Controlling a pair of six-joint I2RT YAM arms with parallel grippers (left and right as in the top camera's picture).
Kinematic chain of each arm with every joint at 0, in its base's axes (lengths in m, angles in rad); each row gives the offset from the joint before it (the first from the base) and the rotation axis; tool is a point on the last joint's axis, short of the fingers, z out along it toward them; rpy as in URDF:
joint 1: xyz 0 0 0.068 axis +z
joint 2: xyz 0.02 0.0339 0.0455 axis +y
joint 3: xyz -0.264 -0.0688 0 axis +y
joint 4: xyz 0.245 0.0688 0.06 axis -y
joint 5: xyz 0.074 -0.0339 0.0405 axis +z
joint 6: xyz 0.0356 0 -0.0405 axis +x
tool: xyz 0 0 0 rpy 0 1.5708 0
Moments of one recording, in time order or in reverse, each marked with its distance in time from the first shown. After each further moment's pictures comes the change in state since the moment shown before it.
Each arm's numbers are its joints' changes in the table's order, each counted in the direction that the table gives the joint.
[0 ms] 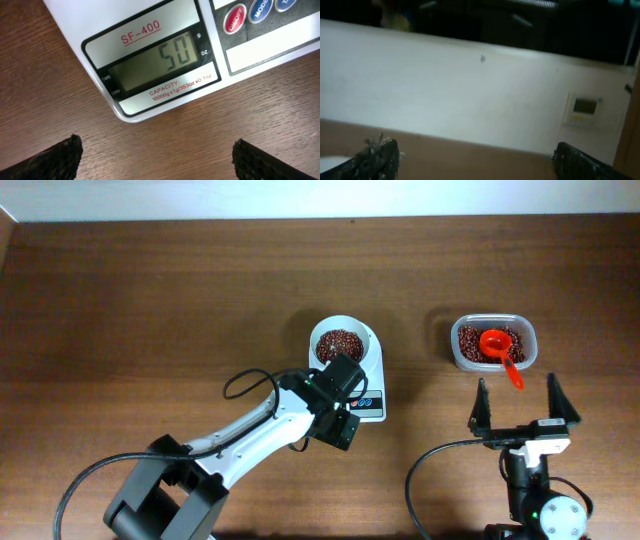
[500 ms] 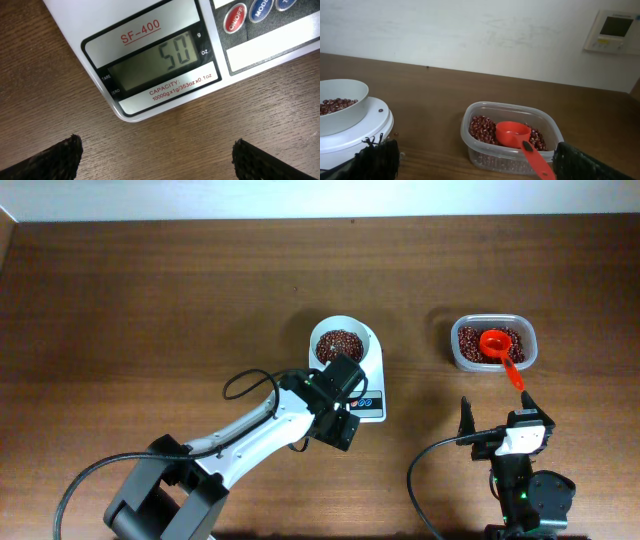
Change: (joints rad) left arm 0.000 0.000 0.000 0.000 0.000 0.000; right arm 0.000 -0.101 0.011 -0.437 0.000 0.001
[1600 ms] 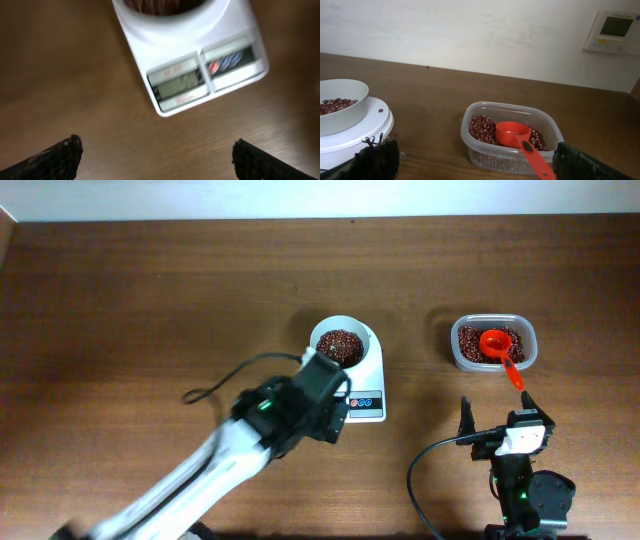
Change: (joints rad) left arm 0.000 -0.368 0.004 -0.062 0.136 0.000; right arm 0.000 0.000 0.000 0.000 0.000 -0.001
